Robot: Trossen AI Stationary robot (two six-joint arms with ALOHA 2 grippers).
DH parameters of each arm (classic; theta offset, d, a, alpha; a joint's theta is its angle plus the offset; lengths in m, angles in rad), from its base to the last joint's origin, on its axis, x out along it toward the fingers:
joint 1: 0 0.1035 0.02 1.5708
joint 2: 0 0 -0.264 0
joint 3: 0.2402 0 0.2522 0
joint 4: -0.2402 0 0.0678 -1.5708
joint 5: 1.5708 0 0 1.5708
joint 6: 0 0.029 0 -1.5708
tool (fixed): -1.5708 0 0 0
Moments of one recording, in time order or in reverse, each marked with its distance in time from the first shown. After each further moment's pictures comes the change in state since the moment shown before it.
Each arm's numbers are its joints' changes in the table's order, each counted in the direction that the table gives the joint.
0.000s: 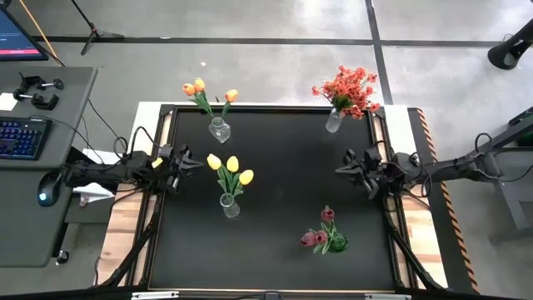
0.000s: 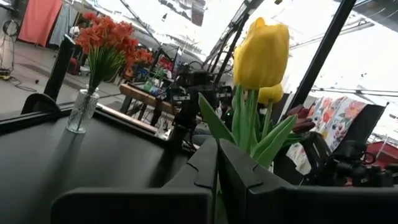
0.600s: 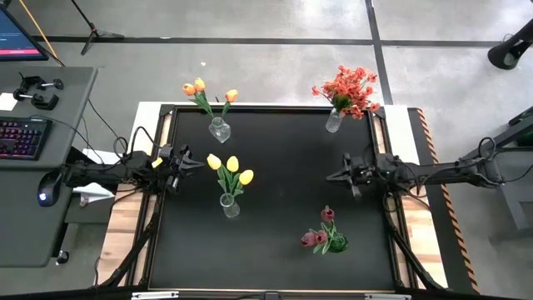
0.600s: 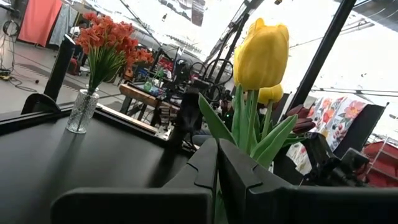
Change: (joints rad) left arm 0.000 0.000 0.000 -0.001 0.000 0.000; right arm -0.097 -0.001 0.005 -0.418 0.075 -0.200
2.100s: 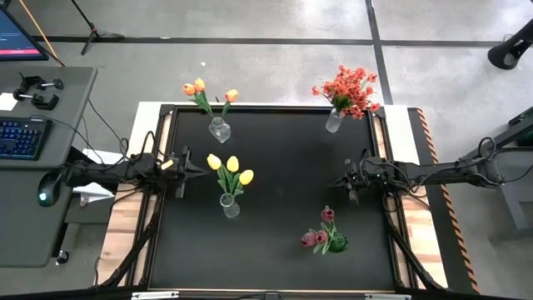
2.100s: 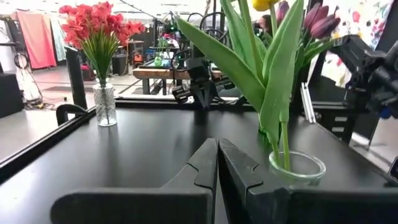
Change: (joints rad) left arm -0.010 0.001 0.001 -0.189 -0.039 0.395; right arm 0.000 0.000 0.001 -0.330 -0.002 0.000
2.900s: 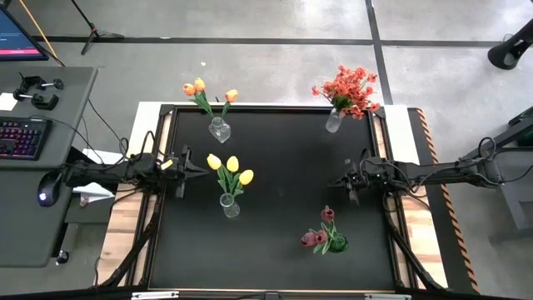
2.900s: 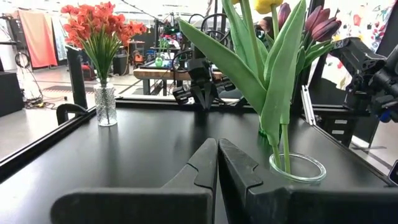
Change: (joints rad) left arm 0.004 -0.001 -0.001 0.007 0.006 -0.019; right arm 0.000 0.000 0.000 0.000 0.002 0.000
